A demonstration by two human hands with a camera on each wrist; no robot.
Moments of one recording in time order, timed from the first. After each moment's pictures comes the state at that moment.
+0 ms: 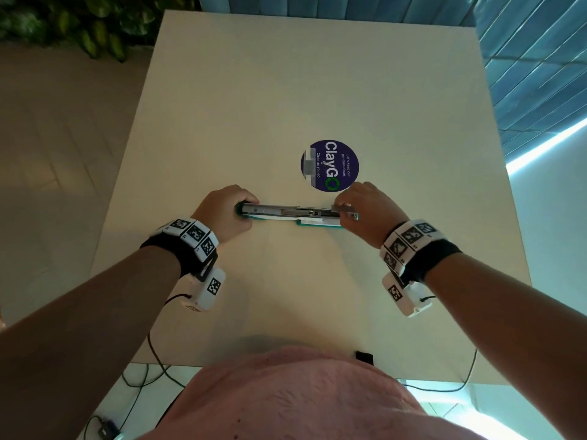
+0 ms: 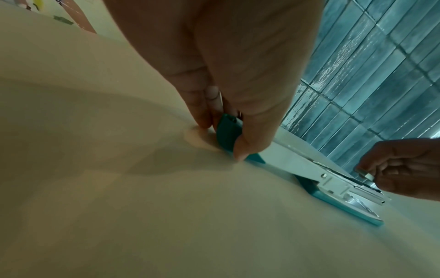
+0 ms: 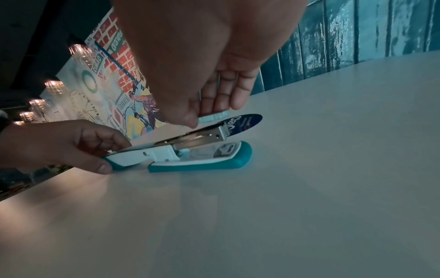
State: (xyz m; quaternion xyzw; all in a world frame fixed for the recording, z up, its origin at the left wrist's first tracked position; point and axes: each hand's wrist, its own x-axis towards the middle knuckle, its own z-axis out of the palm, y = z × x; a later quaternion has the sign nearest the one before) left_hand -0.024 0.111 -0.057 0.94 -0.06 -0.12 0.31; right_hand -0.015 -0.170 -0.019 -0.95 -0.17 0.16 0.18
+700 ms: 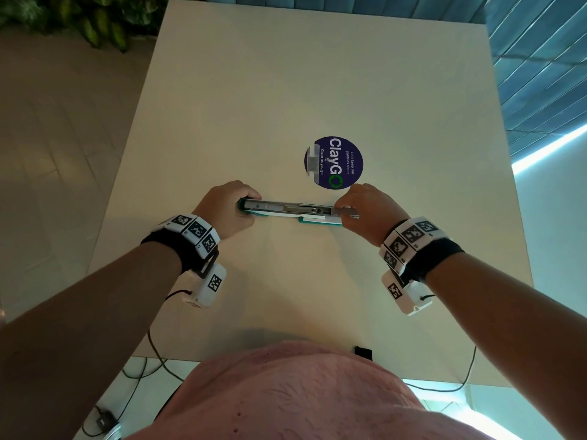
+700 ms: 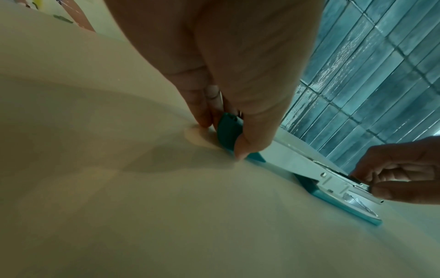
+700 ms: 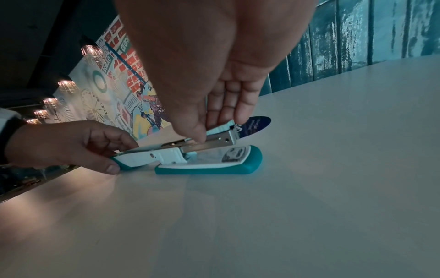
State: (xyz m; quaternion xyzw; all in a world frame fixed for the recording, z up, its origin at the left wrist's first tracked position) left_hand -0.026 0.113 -0.057 0.94 -0.06 -0.12 0.32; right_hand -0.012 -0.166 -0.019 -0.95 -0.18 0.21 0.15
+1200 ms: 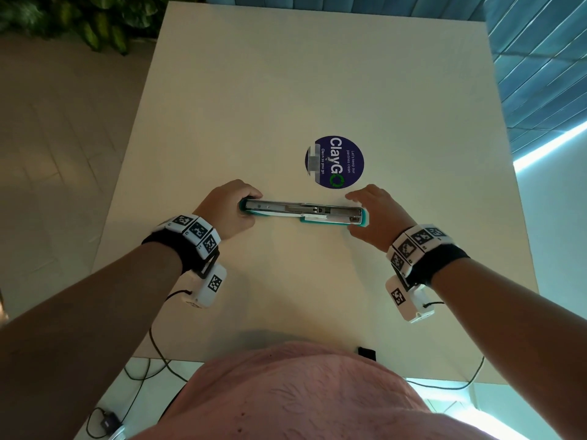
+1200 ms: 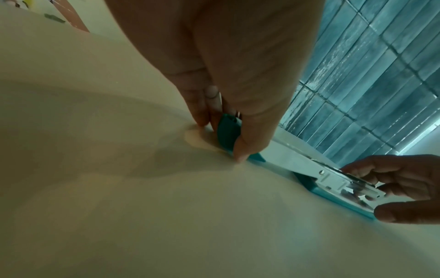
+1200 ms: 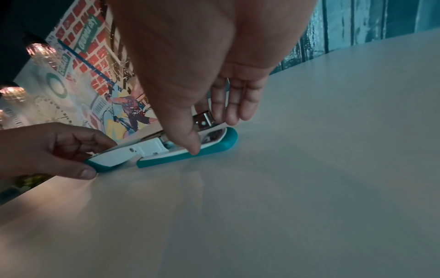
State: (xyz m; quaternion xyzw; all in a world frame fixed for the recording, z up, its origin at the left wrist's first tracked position) left_hand -0.025 0.115 -0.058 0.94 -0.07 -0.13 0.30; right_hand -0.021 -0.183 -0.040 -0.95 -0.10 0.19 0.22
